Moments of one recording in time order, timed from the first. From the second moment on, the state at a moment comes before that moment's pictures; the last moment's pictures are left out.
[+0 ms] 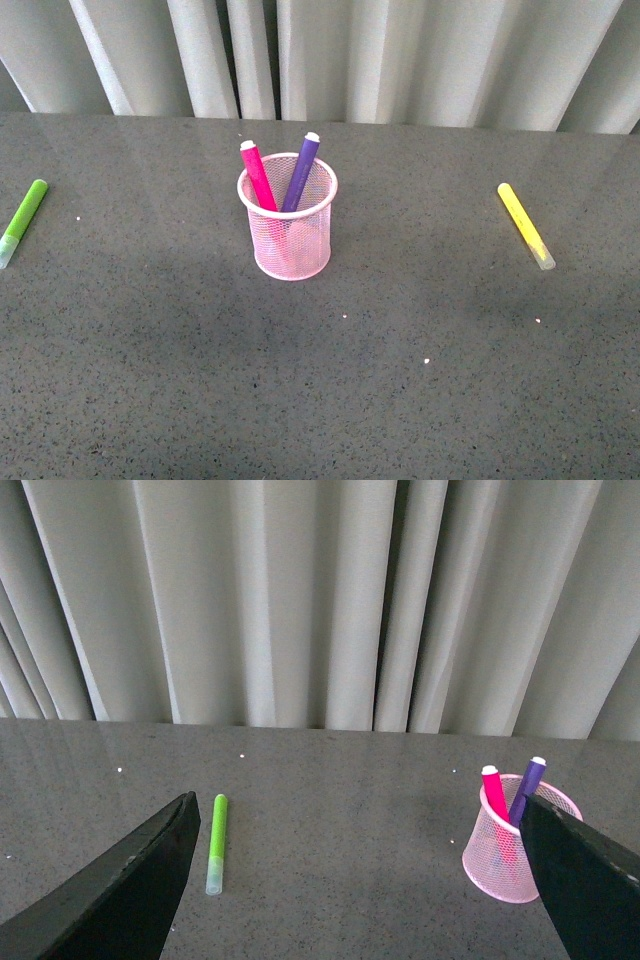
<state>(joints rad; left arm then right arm) 0.00 0.00 0.01 0.00 0.00 -0.01 0.00 0.39 0.02 0.39 0.00 0.00</state>
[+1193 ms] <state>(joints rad) 0.00 0.00 0.01 0.00 0.00 -0.01 0.00 0.00 0.02 0.00 0.00 0.00</state>
